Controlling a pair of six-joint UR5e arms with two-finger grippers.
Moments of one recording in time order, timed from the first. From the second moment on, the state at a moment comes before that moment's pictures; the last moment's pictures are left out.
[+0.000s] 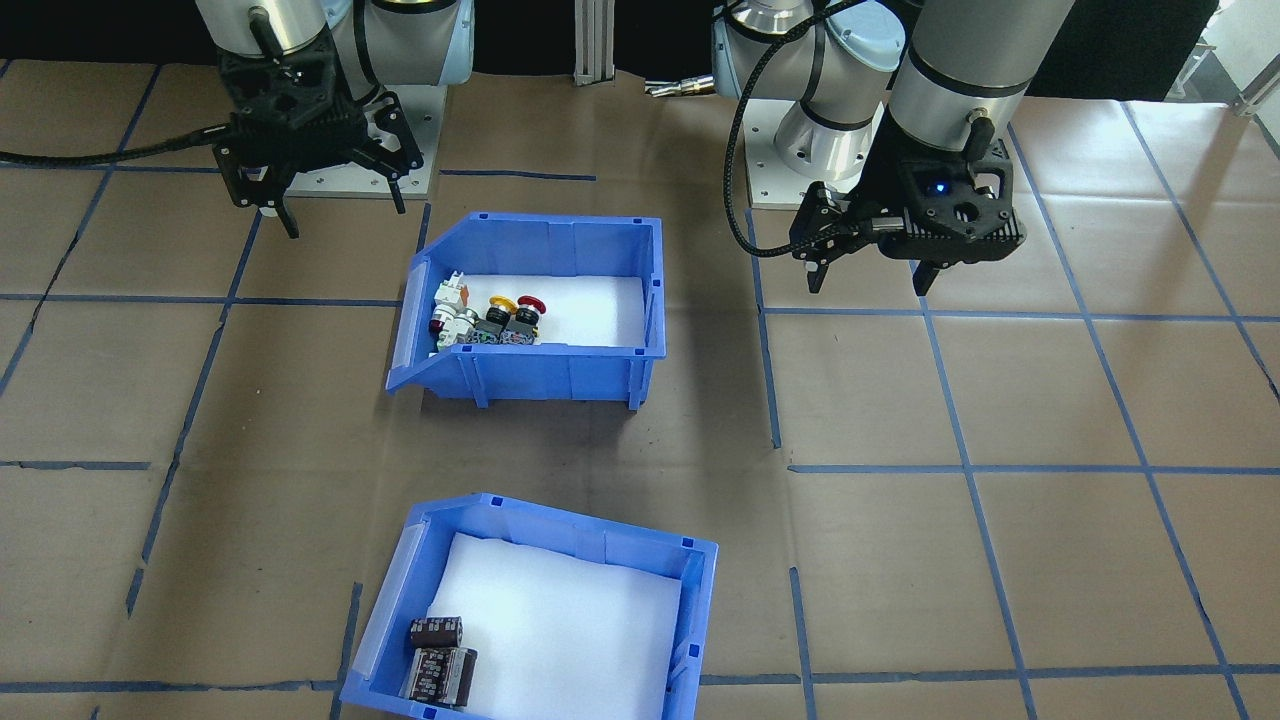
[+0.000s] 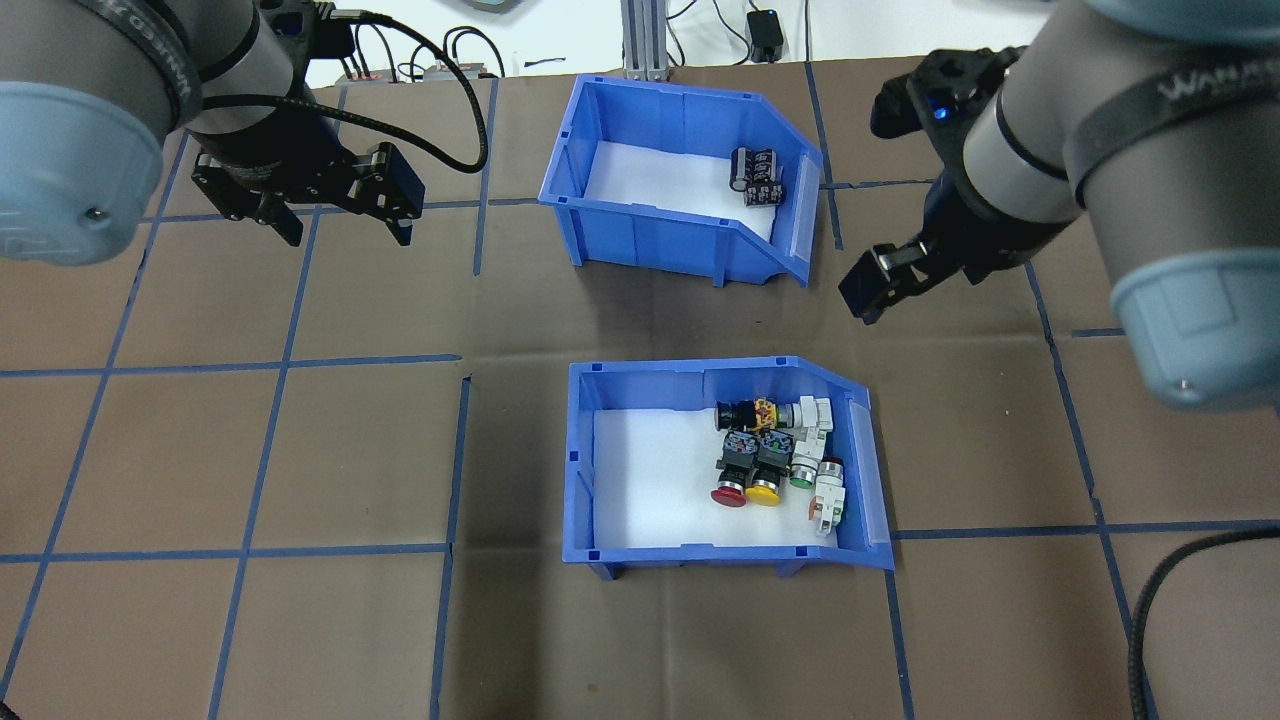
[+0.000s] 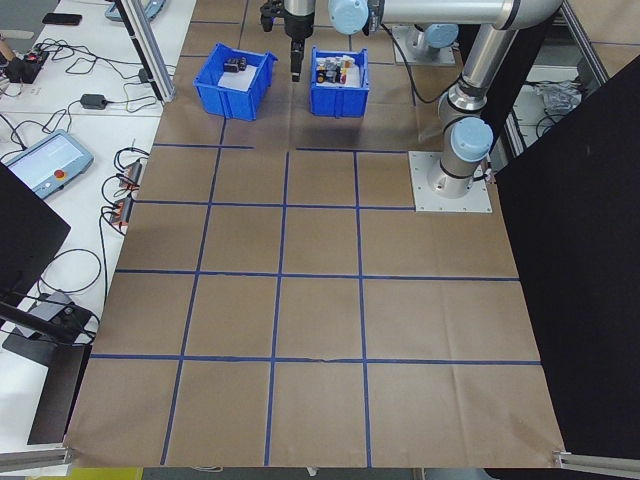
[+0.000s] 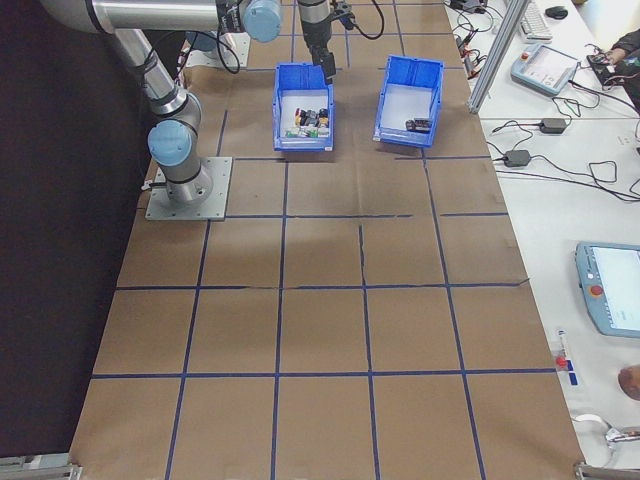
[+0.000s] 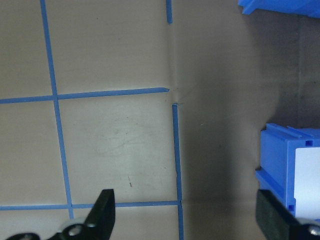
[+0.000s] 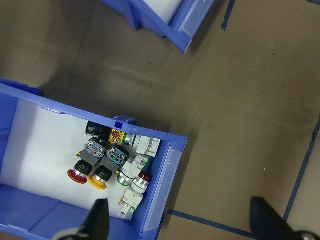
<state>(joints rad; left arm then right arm) -1.58 -1.59 -1.59 -1.46 1.60 0.02 1.62 -1.69 1.71 -1.68 -1.54 -0.23</state>
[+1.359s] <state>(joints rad) -1.58 -1.60 -1.58 -1.45 1.60 0.02 1.57 -1.57 1.65 -1.60 -1.56 0.04</state>
